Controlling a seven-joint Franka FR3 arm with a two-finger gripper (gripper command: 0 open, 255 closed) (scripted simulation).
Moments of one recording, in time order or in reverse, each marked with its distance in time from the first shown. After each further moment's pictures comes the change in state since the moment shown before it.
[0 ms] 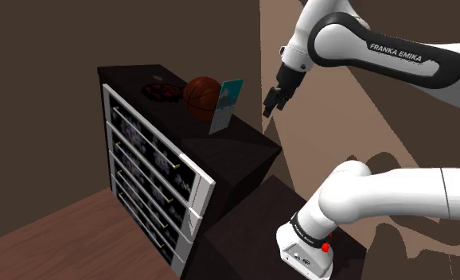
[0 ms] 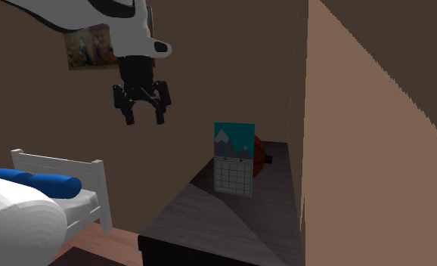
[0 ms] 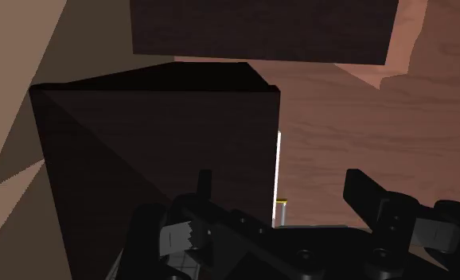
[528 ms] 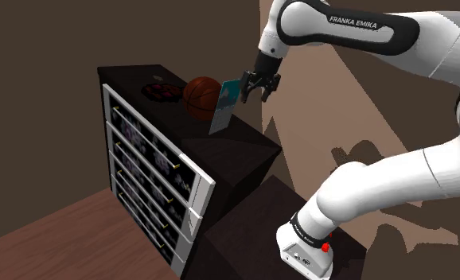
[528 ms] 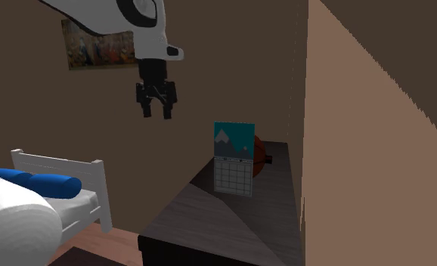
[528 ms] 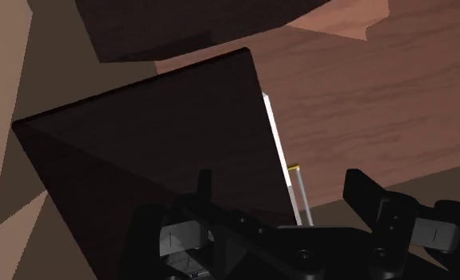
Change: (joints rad) arm -0.071 0.276 0.069 0.207 0.078 0.032 0.288
